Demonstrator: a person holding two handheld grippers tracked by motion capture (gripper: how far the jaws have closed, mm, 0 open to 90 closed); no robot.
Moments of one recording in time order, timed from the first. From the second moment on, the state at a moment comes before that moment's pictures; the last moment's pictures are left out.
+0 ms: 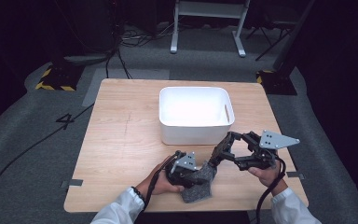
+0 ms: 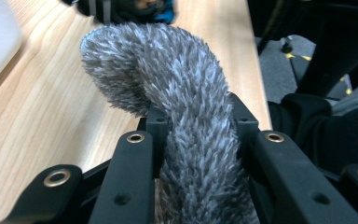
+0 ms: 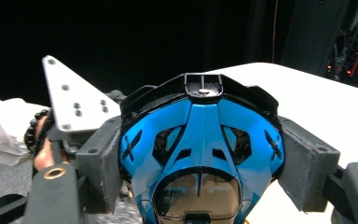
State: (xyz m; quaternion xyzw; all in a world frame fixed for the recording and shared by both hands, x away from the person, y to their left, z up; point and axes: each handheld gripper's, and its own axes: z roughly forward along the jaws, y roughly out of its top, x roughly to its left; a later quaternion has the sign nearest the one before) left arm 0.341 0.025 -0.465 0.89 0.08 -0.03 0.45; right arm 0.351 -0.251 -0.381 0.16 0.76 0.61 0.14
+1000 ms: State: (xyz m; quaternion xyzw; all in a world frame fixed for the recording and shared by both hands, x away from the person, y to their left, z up) left arm 0.362 0.063 -0.439 0.83 0.21 0.09 0.51; right arm 0.344 -0.227 -0.392 0.14 0.79 0.59 0.10
